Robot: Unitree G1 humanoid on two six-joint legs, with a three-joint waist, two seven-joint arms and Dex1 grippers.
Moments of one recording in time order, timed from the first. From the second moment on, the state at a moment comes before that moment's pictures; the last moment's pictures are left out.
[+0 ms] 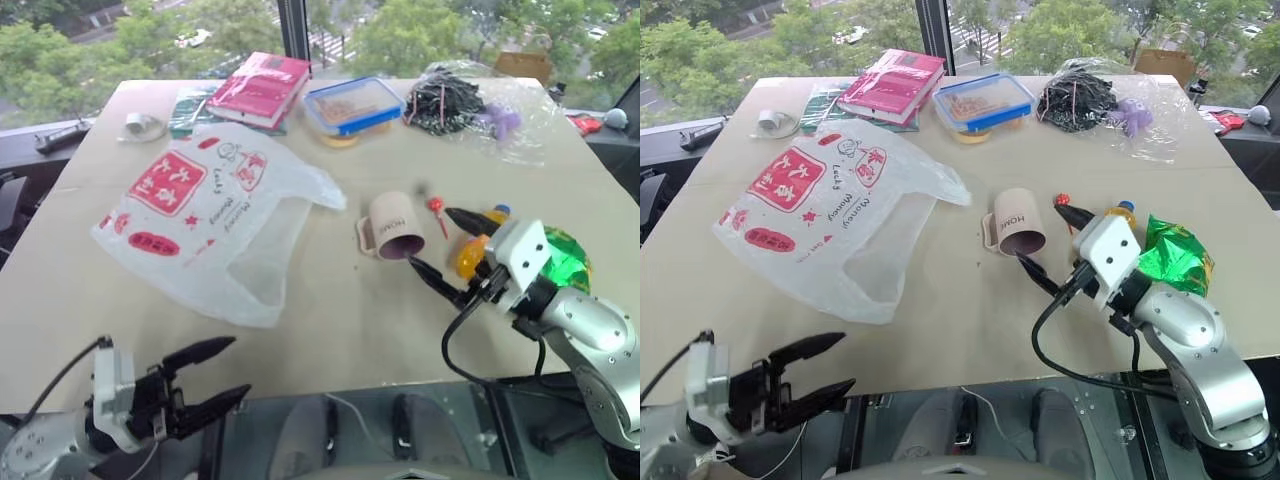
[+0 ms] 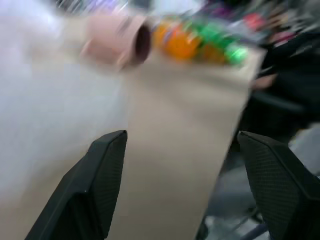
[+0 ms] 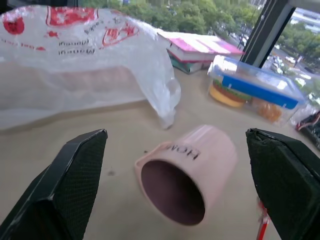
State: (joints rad) left arm 0.50 0.67 0.43 -0.41 -0.88 0.09 -1.30; right arm -0.10 -0.55 -0.04 -0.77 0.41 0.51 0.50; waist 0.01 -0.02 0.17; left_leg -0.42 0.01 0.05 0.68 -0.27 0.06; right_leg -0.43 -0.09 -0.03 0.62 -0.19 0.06
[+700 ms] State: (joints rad) left arm -1.03 0.55 0.28 0.06 -0.77 0.62 -0.09; right arm -0.26 -0.55 -0.05 -0.81 0.43 0.65 0.37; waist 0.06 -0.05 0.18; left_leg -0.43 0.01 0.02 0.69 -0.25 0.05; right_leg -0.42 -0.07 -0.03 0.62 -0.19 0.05
